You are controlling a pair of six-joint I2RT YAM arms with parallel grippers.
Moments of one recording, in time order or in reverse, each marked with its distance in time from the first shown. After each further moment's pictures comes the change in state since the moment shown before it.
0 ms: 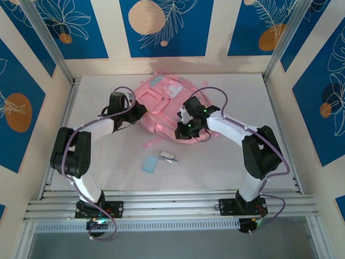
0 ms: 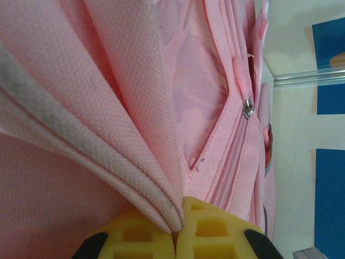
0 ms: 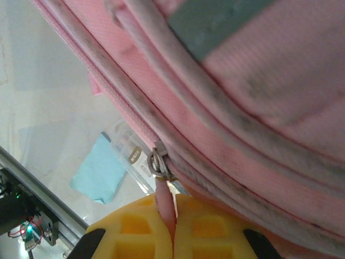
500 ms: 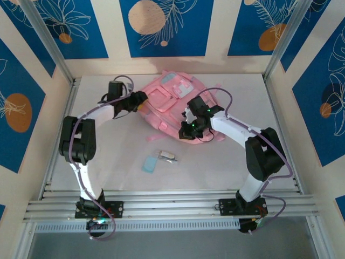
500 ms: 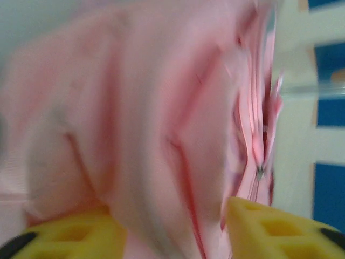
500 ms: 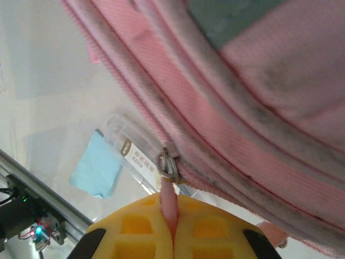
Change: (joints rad) left arm 0.080 0.159 0.219 -0.095 0.061 0.019; right arm -0.009 -0.029 -0.012 -0.031 -0.022 0.059
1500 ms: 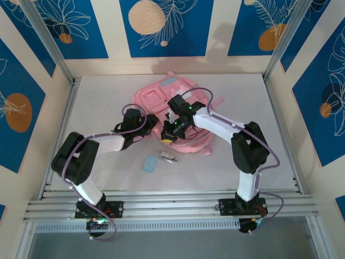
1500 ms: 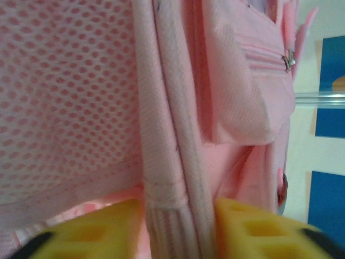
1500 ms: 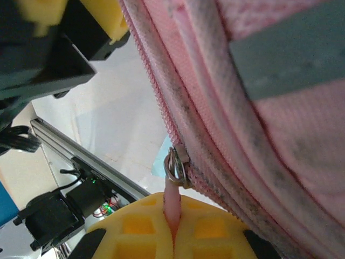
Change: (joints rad) left arm -0.322 -0.221 -0.501 0.410 -0.338 -0.347; right arm 0.149 0.161 0.227 -0.055 -0.114 0.239
